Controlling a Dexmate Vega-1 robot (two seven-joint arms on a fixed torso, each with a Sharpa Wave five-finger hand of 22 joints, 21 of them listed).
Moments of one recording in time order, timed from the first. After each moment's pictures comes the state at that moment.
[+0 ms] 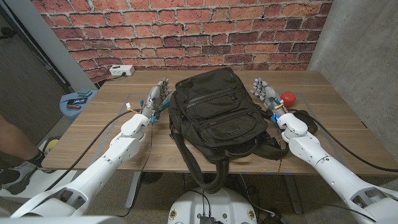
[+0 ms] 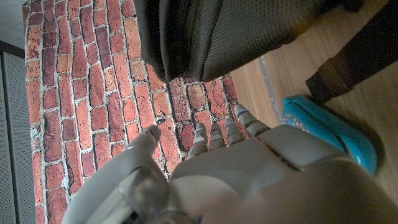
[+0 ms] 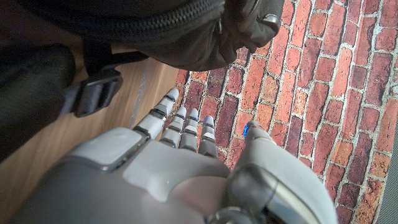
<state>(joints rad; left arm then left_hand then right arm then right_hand) 0.87 0.52 0.37 -1.34 -0.64 -0.29 -0.01 0.32 0.15 0.58 0.11 0.17 0.07 0.04 0.19 0.17 0.00 0.03 0.21 0.18 -0.01 0.04 0.19 0.17 0.09 0.04 0.27 0.17 -0.87 -0.51 -0.37 -1.32 0.65 0.30 0.03 0.42 0.17 0.27 0.02 0.18 0.19 -0.01 0.20 0.20 0.20 0.00 0.20 0.24 0.13 -0.04 0.19 0.27 0.35 -0.04 0.19 0.17</state>
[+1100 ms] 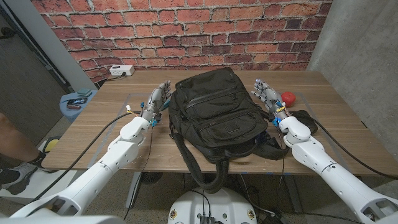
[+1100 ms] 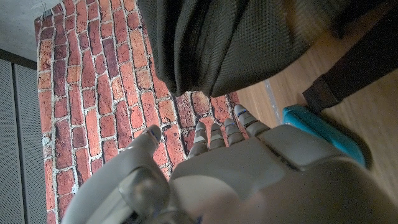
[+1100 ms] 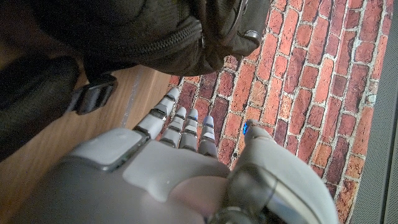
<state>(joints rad) 0.92 0.55 0.37 -1.42 -0.63 -0.29 0.00 0.32 0.14 0.59 0.11 0.17 0.08 0.05 0.19 0.17 0.00 0.03 0.21 0.18 -0.01 0.04 0.19 0.17 0.09 0.04 0.27 0.17 -0.94 -0.55 -0.36 -1.42 0.62 0.32 -0.02 0.43 0.15 0.29 0.00 0.18 0.19 -0.01 0.20 0.20 0.20 0.00 0.20 0.24 0.13 -0.04 0.19 0.25 0.35 -0.04 0.19 0.17</state>
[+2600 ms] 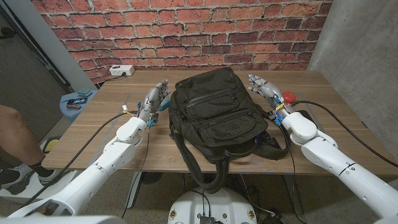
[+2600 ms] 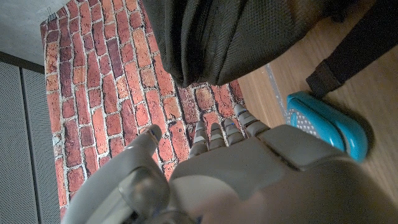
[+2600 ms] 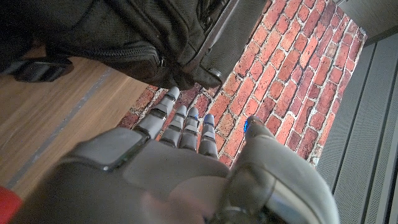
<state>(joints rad) 0.95 0.58 0.35 -1.46 -0.61 -0.30 0.02 0.32 0.14 0.60 0.10 0.17 0.08 0.04 0.19 0.17 0.01 0.04 0.21 0.18 -0.01 0.04 0.18 0.17 0.10 0.04 0.25 0.17 -1.02 -0.73 -0.36 -1.70 0.37 0.24 -0.12 0.47 0.15 0.30 -0.04 0.18 0.19 -0.01 0.20 0.20 0.20 0.00 0.20 0.23 0.13 -0.04 0.19 0.23 0.35 -0.04 0.19 0.17</state>
